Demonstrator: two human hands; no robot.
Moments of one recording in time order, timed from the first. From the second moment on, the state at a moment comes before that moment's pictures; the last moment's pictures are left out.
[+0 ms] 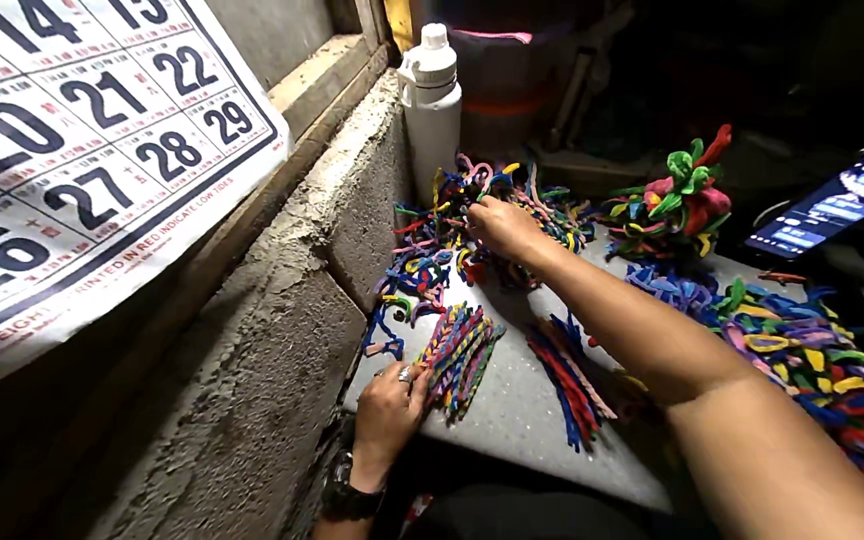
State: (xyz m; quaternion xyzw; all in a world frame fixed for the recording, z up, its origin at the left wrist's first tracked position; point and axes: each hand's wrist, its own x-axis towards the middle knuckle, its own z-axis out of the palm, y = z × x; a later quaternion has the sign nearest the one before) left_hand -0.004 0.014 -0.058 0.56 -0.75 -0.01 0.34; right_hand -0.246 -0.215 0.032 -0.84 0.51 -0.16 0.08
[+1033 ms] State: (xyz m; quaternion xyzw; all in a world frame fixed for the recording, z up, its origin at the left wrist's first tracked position) left_hand -0.119 -0.004 0.029 0.30 -0.71 -0.31 0.55; right_hand -0.360 0.031 0.071 -0.66 0.34 -0.60 0.28
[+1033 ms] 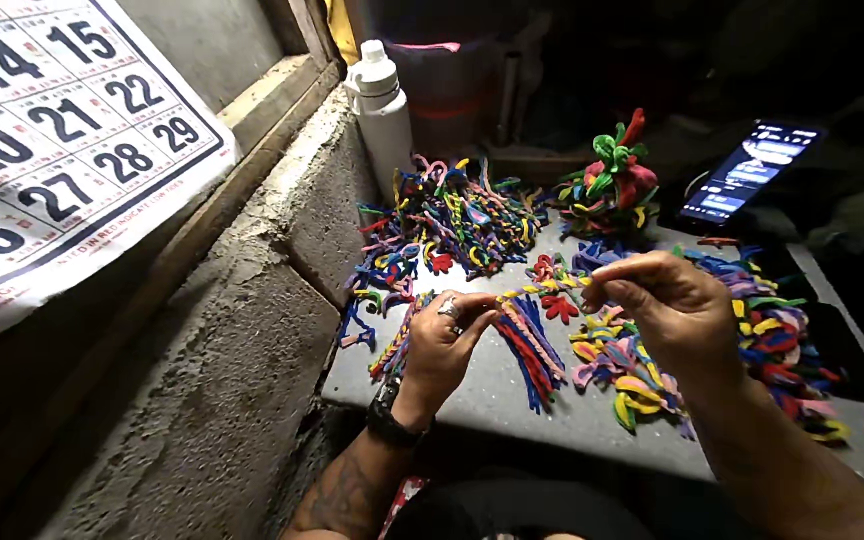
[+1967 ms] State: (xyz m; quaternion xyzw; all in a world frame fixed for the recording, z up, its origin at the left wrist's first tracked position) left_hand -0.133 0.012 0.023 0.19 -0.58 -0.52 0.60; right_hand -0.304 0.050 0.021 -0.70 0.44 -0.51 0.22
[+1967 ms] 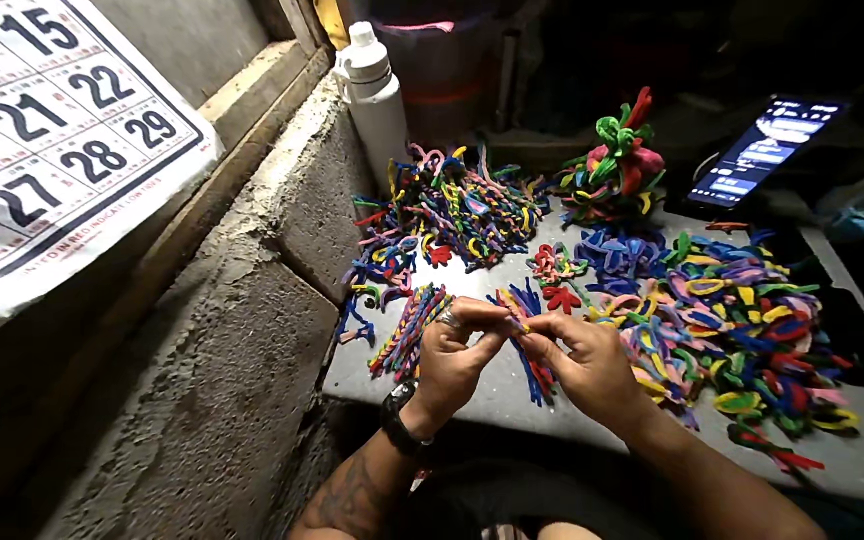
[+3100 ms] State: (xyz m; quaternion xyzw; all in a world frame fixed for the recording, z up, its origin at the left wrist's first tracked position) left_hand -0.109 -0.025 0.006 0.09 -0.74 -0.46 0.49; right_hand -0.321 0.053 0.017 -0.37 0.17 -0.40 0.82
